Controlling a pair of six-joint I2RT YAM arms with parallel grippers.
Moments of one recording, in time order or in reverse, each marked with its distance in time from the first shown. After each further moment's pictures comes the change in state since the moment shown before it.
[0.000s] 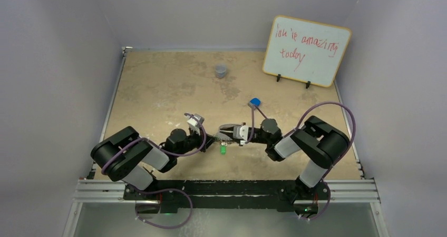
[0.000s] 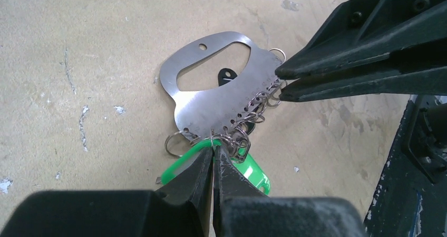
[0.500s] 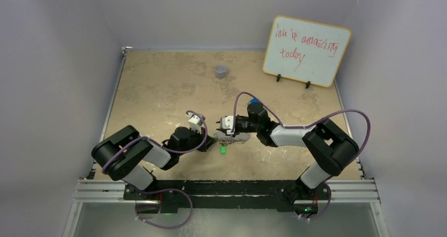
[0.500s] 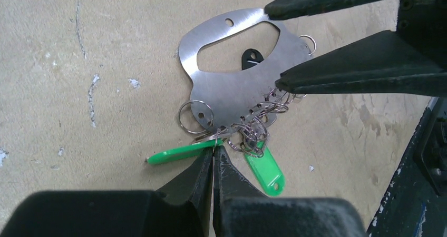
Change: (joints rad) left arm 0.000 0.010 0.045 -0.163 -0.042 -0.065; right arm 0.000 -0.119 0.260 -0.680 0.004 -0.212
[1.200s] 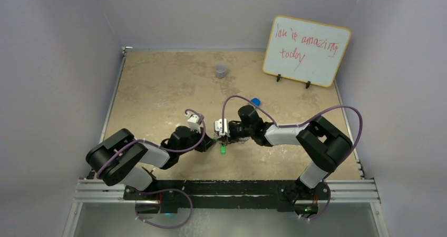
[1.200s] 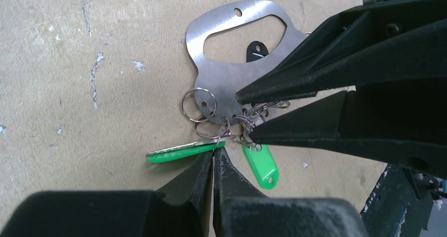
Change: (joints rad) left arm 0.000 -0.050 0.016 -0.122 -0.007 -0.078; right arm 0.055 0.061 0.075 -0.297 0.056 0.055
